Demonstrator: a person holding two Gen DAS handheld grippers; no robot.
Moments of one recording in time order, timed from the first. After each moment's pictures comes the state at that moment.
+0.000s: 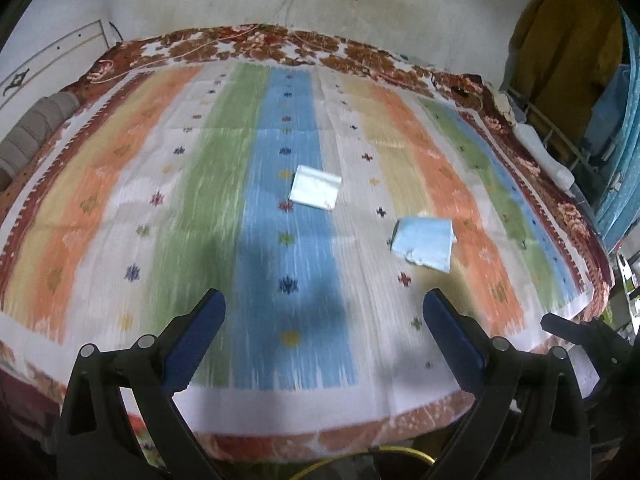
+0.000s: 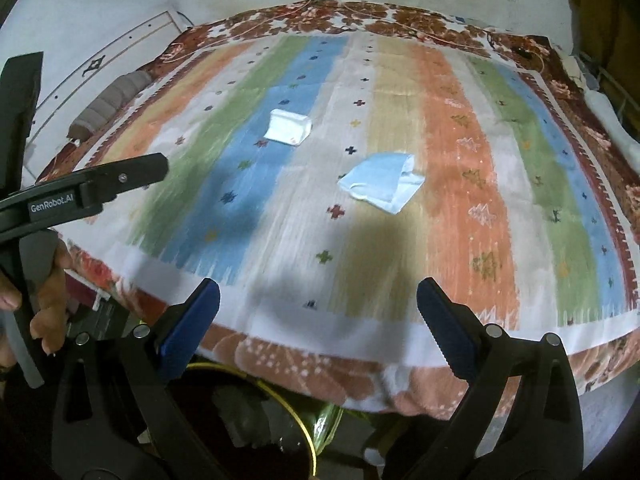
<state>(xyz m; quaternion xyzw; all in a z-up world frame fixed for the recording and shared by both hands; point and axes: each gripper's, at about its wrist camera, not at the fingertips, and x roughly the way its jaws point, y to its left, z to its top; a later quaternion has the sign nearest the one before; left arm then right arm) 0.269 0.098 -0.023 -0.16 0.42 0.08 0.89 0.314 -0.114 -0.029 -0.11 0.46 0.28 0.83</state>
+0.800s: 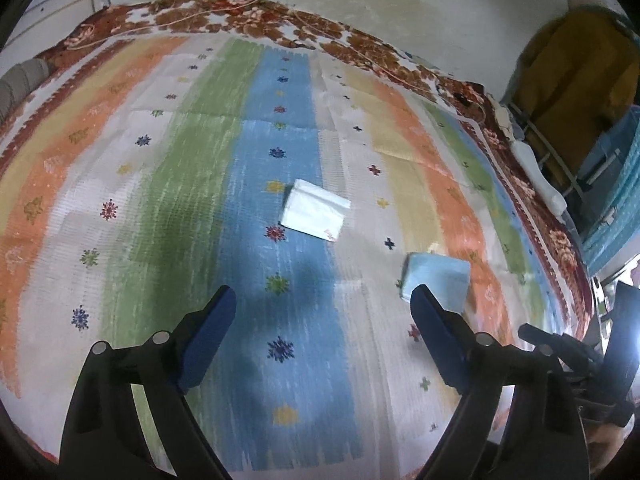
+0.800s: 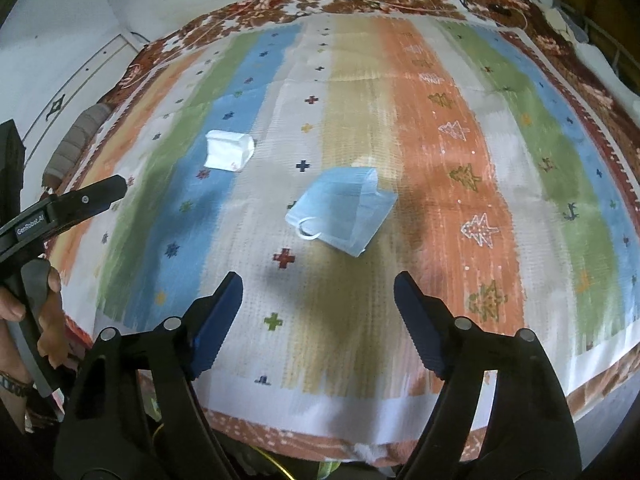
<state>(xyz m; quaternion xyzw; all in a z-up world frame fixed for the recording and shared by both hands) 0.343 0.146 -0.064 -0.22 0.43 0.04 0.87 0.407 -0.116 -0.065 -0.04 0.51 0.25 0.82</state>
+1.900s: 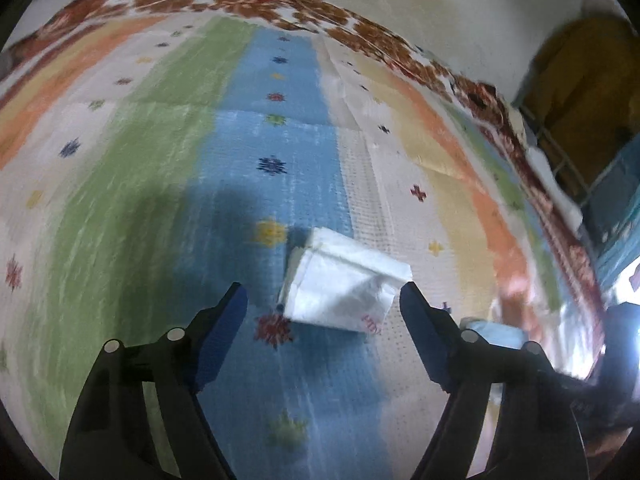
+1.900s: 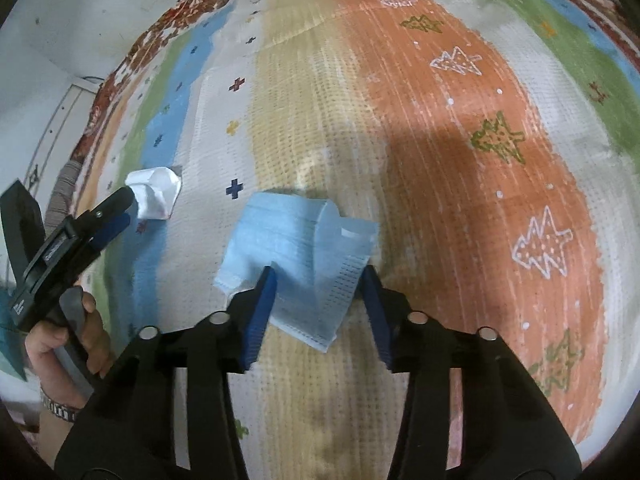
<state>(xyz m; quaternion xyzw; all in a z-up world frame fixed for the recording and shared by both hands) 0.450 0.167 -0.143 -0.22 0.43 0.02 0.87 0.501 -0.106 -0.150 0.06 0.58 0.21 0.79</state>
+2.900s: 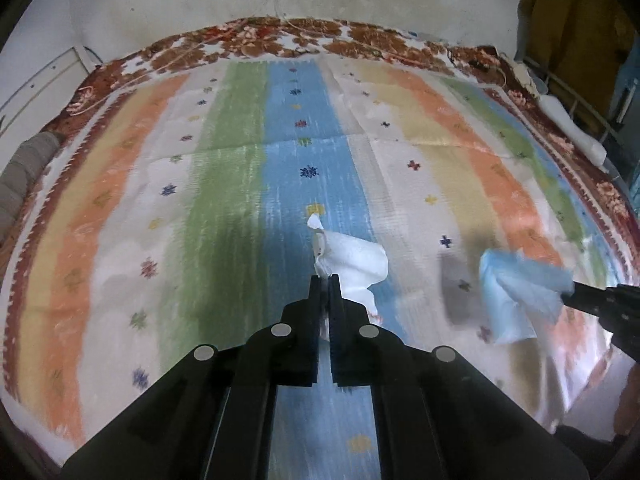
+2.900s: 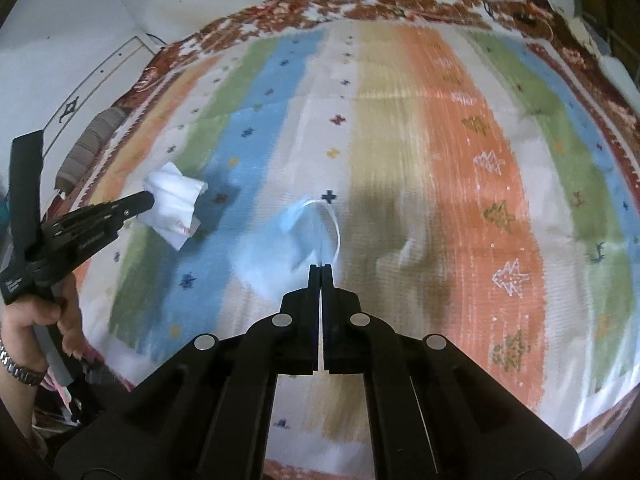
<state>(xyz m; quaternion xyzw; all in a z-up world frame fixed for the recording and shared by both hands) 0.358 0.145 -0.053 -0.09 0.45 0.09 0.88 0.422 -0.089 -0.049 -0.03 0.49 0.29 0.82</state>
